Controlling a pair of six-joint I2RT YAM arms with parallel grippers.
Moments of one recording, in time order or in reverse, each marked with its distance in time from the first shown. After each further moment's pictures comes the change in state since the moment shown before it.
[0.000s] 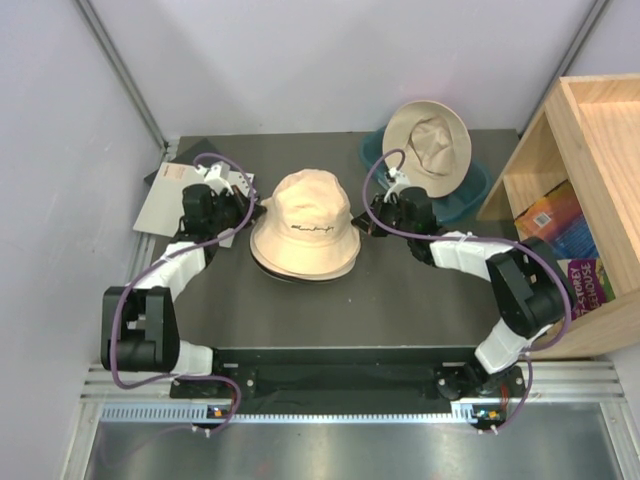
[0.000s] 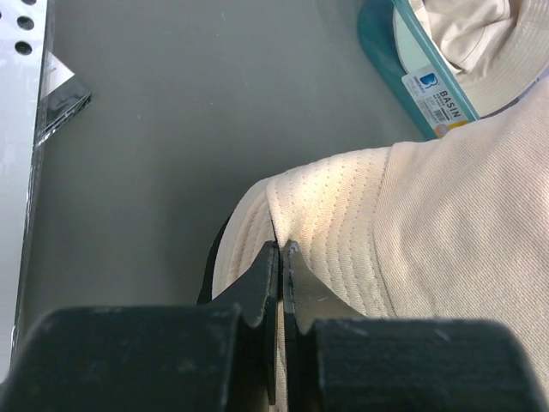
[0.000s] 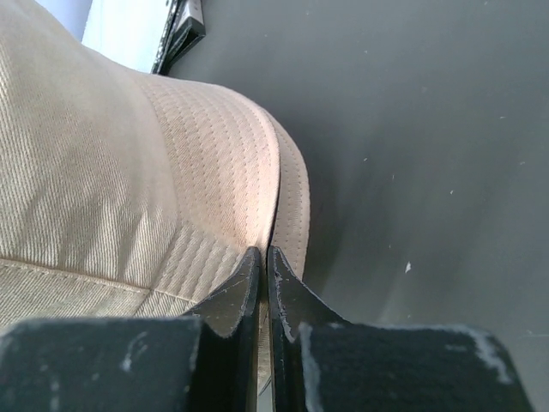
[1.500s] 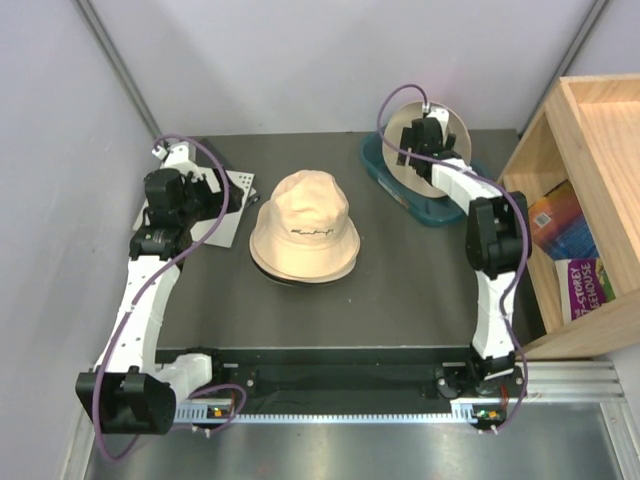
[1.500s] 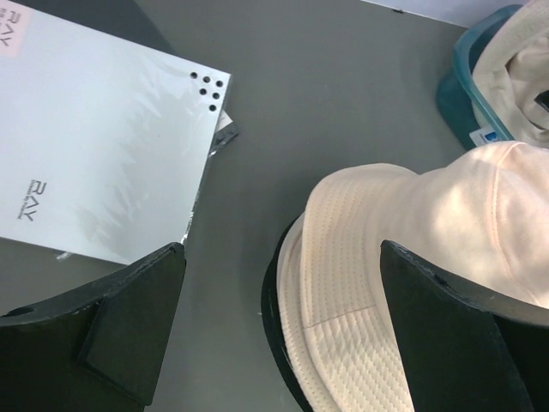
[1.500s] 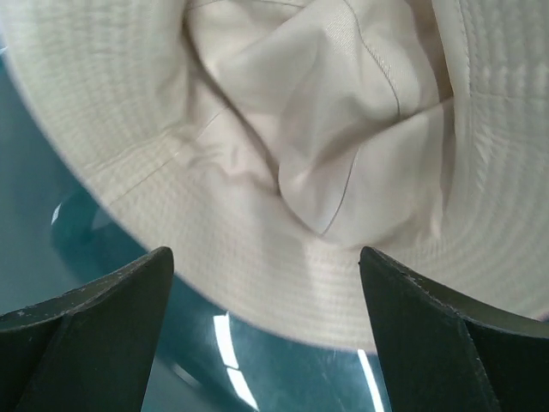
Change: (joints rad) left arm 0.013 -0.325 0.286 -0.609 -0.314 0.150; right arm -0.229 0.454 0.849 -0.599 0.677 -0.315
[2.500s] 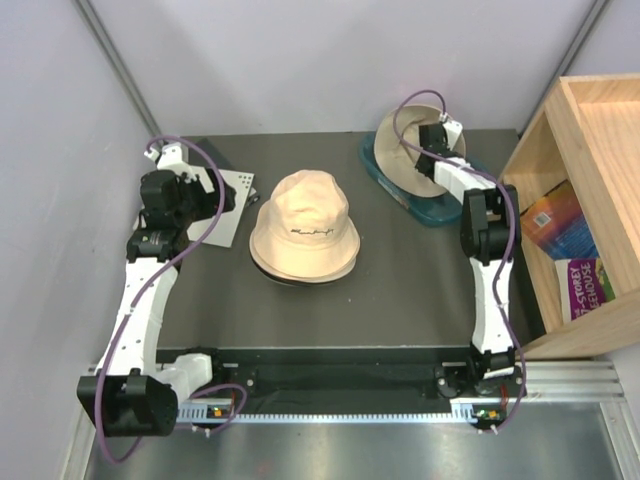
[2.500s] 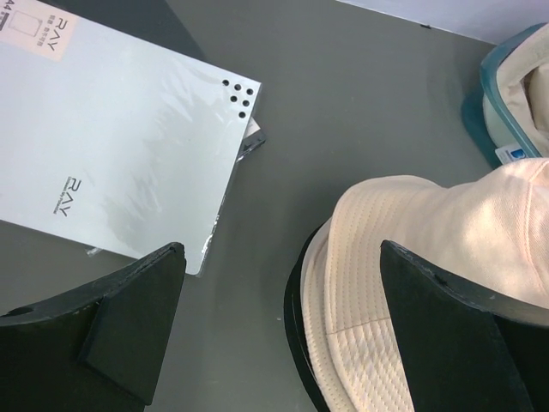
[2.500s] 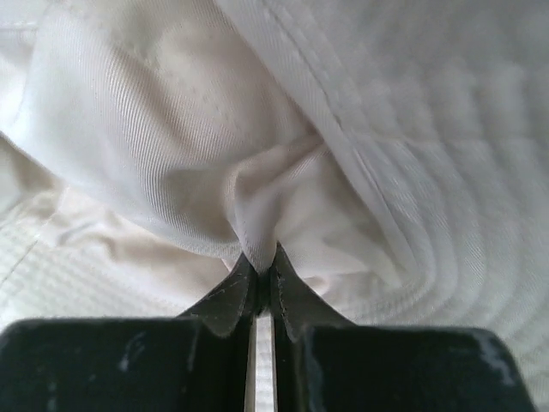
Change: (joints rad) left arm 0.031 -0.016 -0.011 0.001 -0.054 0.015; right arm -0.079 0.238 0.182 -0.062 0.024 0.219
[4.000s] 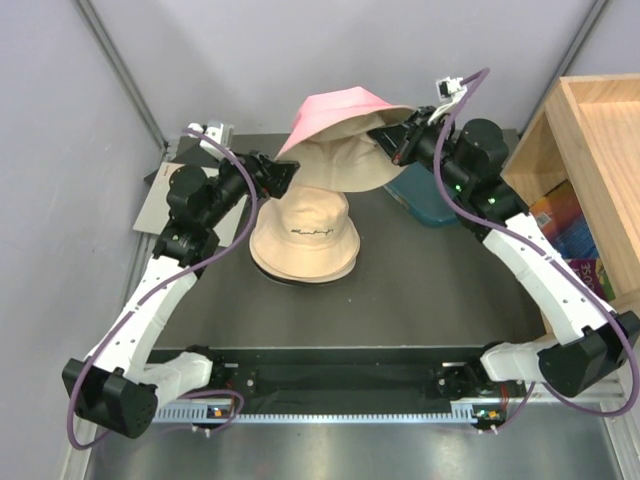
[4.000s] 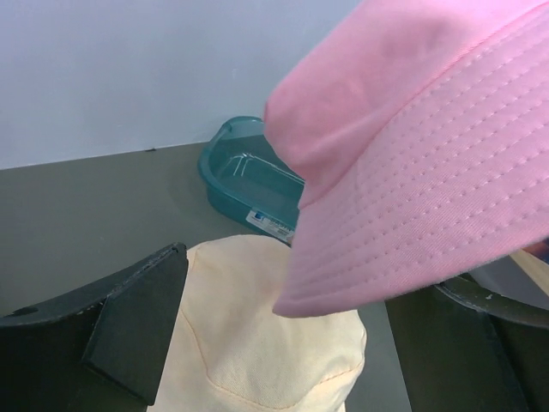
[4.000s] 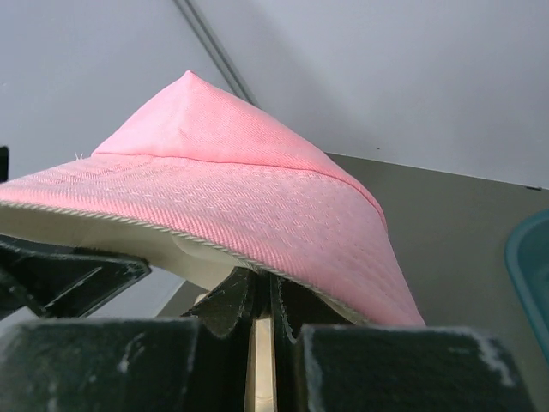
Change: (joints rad) left arm -0.335 0.014 0.008 0.480 0.199 -0.132; right arm 0.314 -1.046 -0.487 0.246 -0.636 0.005
